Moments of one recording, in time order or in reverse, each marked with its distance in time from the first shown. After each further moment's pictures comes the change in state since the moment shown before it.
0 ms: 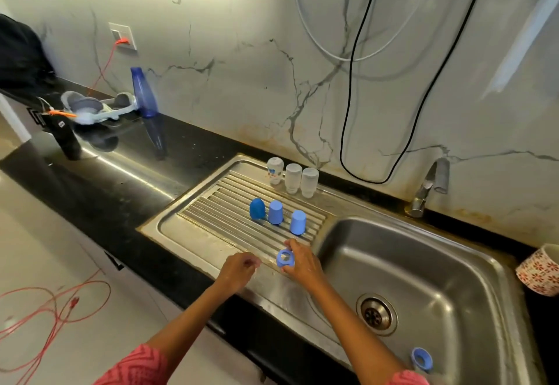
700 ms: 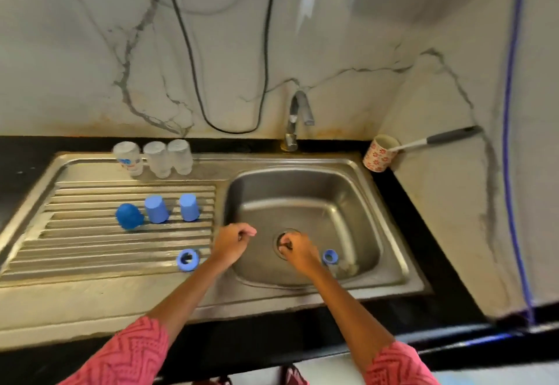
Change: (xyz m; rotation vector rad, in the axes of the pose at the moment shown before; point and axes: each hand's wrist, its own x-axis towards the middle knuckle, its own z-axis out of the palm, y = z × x) left_hand 0.062 0.091 0.111 -0.117 -0.387 0.421; right_hand -0.098 0.098 -0.037 -0.076 0.210 0.634
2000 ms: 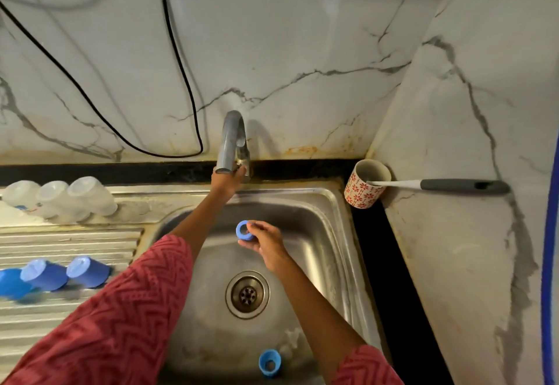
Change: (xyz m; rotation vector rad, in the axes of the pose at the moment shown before) left_hand 0.312 0.075 0.093 -0.163 0.154 -0.364; right_hand 0.169 0.068 -0.075 1.509 -0.143 0.427
